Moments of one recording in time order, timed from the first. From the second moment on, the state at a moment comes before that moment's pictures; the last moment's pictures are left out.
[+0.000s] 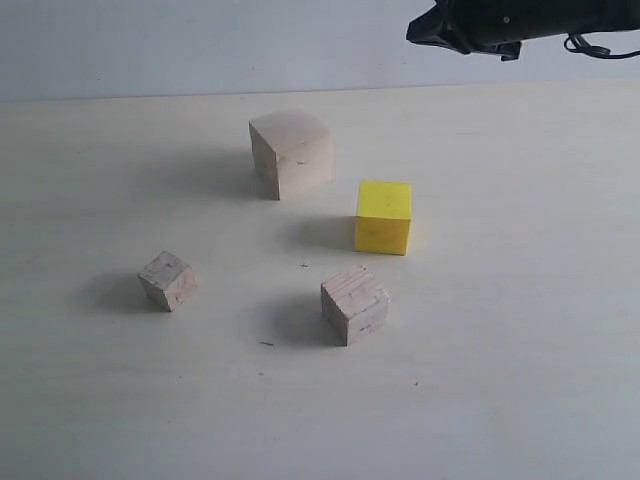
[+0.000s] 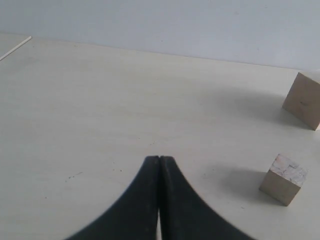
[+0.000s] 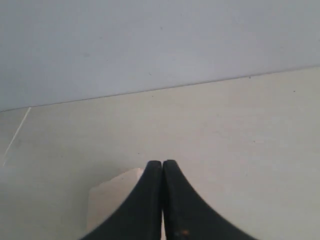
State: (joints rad) left arm 0.01 0.01 0.00 0.04 0.37 -0.13; right arm 0.07 2.12 -1.58 1.37 0.65 -0.93
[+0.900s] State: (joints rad) left arm 0.01 0.01 0.00 0.04 0.37 -0.13; right arm 0.24 2.60 -2.18 1.28 0.70 -0.80
